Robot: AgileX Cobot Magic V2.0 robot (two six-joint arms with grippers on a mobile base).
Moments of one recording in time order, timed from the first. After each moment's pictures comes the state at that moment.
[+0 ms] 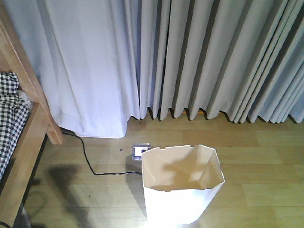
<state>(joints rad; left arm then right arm) 0.01 -0.01 0.03 0.03 0.08 0.00 -0.10 0.25 -0.26 0.69 0.15 -0.71</state>
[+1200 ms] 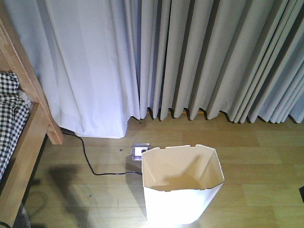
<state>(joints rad) 0.01 -0.01 0.03 0.03 0.08 0.00 -0.06 -0.01 0.03 0.01 0.01 0.00</state>
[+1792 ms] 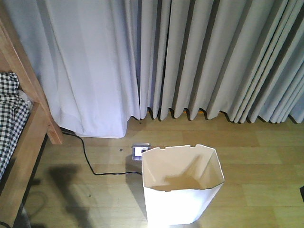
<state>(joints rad) 0.01 -0.01 0.03 0.03 0.08 0.00 -0.06 -0.01 0.03 0.02 0.00 0.01</state>
